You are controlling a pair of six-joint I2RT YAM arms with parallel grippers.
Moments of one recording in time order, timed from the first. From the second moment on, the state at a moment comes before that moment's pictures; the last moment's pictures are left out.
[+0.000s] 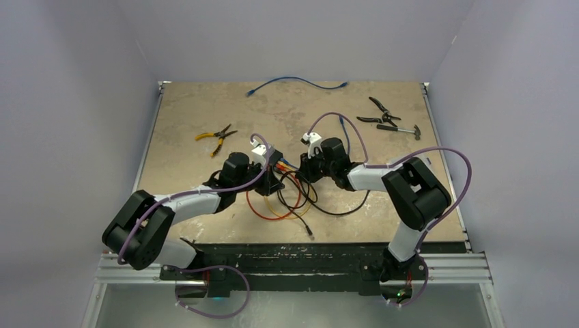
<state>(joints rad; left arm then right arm) -0.58 1.40 0.52 0.38 0.42 -0.37 0.58 1.75 0.80 0.33 -0.36 0.19</state>
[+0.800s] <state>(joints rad) -0.58 1.14 0.85 0.02 0.22 -0.20 0.58 1.40 1.03 0.05 -0.37 -0.13</state>
